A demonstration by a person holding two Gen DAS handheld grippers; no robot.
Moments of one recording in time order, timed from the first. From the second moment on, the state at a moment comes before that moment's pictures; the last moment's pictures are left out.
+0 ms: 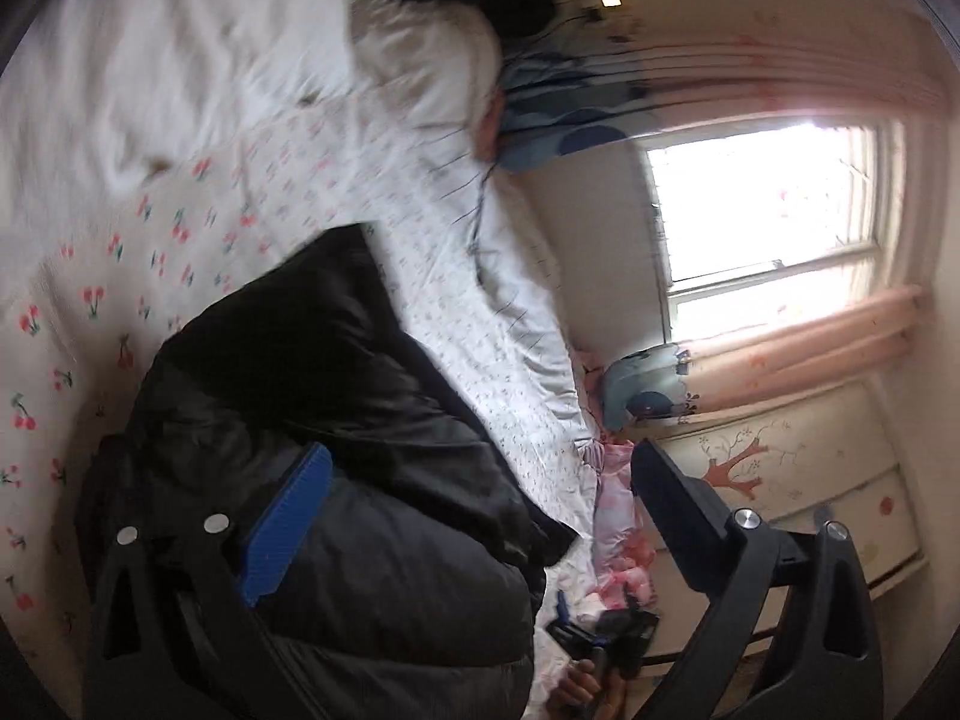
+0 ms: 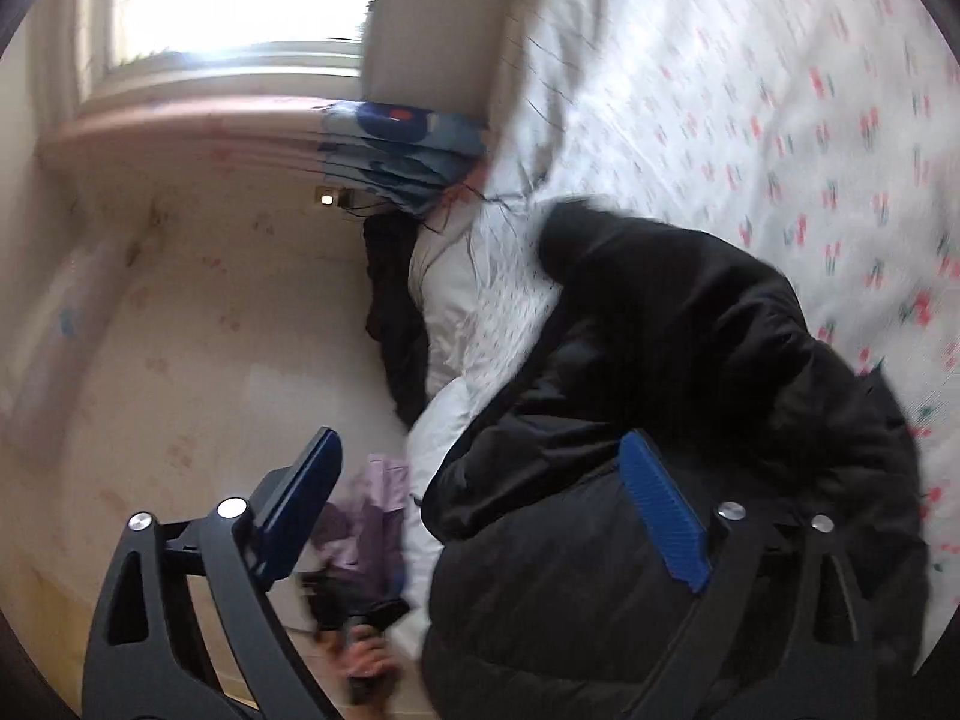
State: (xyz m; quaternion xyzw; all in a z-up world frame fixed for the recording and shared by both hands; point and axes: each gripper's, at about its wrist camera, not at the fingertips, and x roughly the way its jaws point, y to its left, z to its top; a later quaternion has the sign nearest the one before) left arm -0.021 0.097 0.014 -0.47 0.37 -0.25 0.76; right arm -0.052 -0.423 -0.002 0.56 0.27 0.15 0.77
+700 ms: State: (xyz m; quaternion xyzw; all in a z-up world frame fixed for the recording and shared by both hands) left arm 0.024 -0.051 -0.051 -0.24 0.43 -0.23 0.84; right arm 0.086 -0.249 -0.032 0.20 0.45 0.04 0.87
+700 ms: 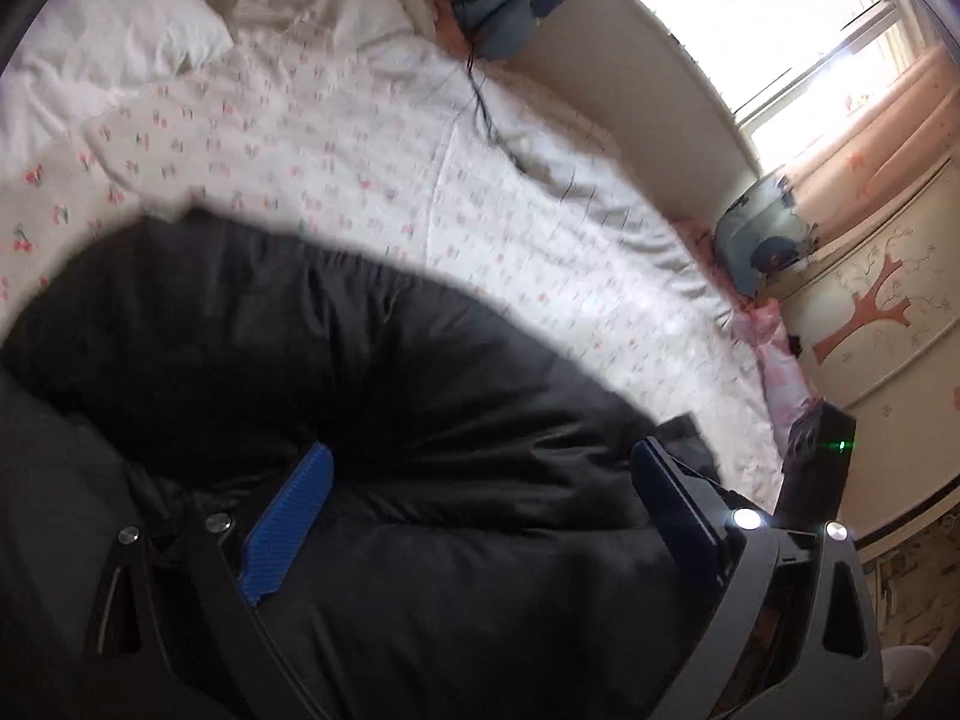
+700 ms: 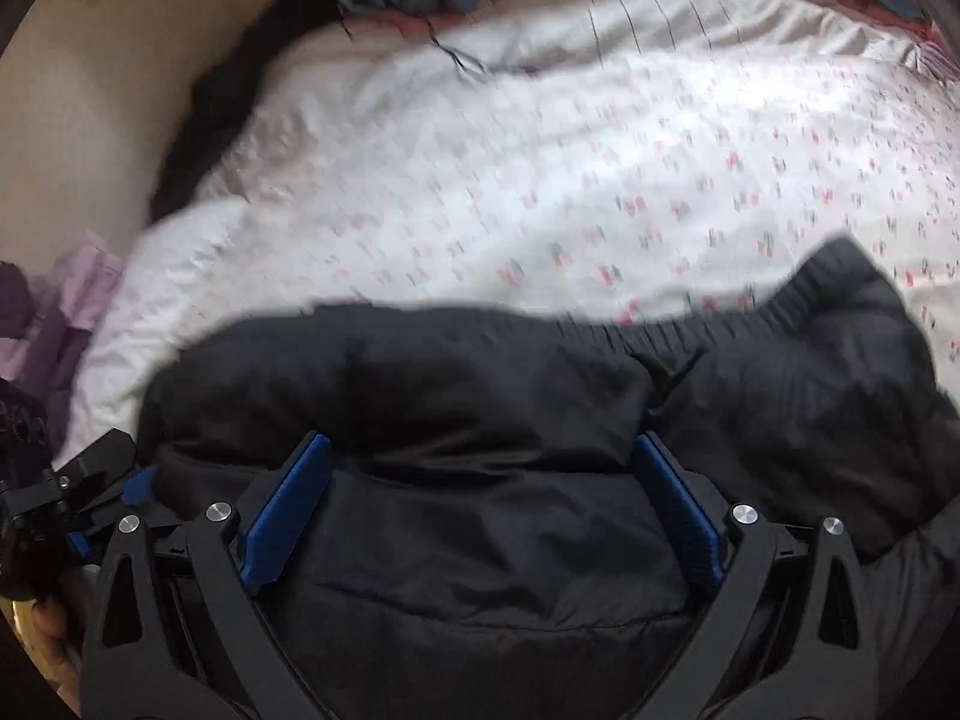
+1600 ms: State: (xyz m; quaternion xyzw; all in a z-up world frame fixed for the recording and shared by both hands) left arm 0.018 0.031 -0.091 -0.28 0.41 -0.16 0.85; right arm 0.037 -0.371 -0.076 0.26 0.46 -0.04 0.85
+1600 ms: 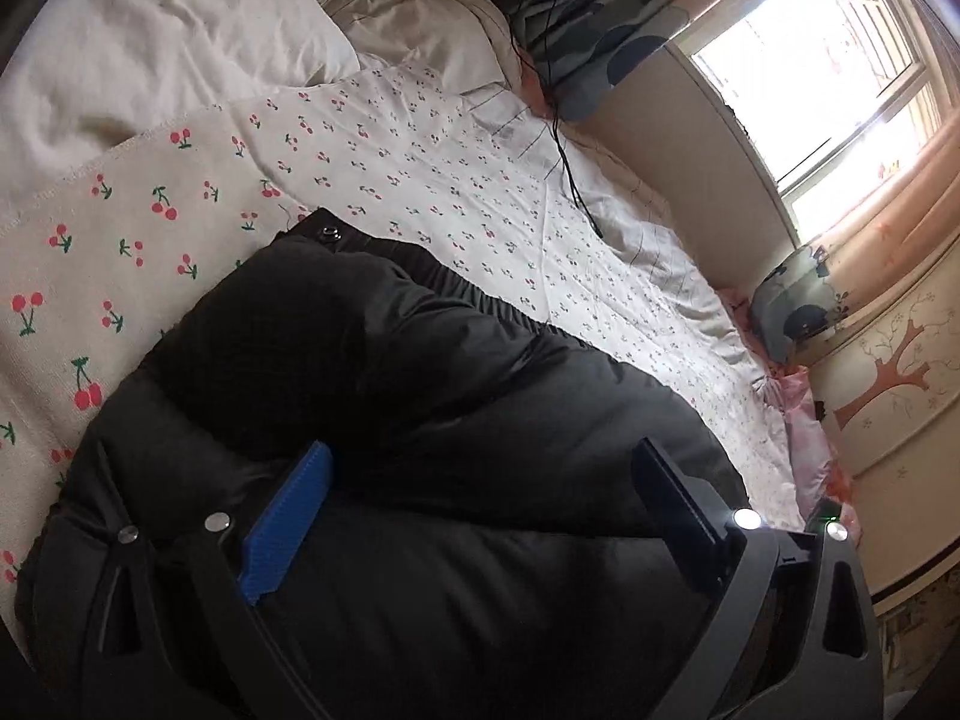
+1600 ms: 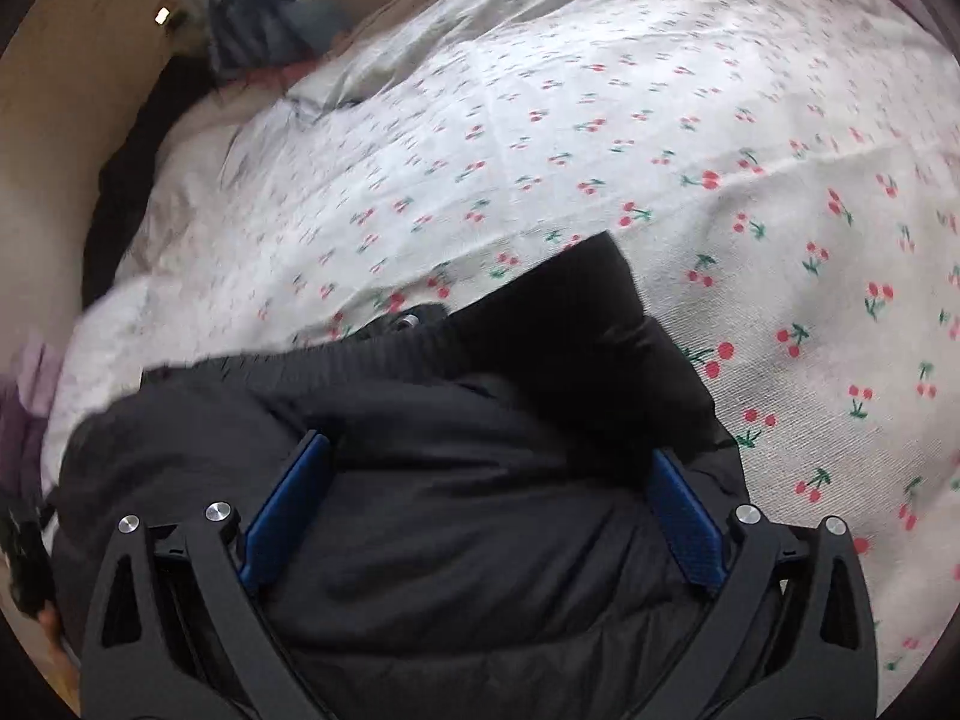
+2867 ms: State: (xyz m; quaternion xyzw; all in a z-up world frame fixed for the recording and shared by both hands) left arm -0.107 0.071 -0.071 -0.26 0.40 -0.21 0.86; right arm 0.078 -0.175 -0.043 0.09 0.51 0.02 0.85
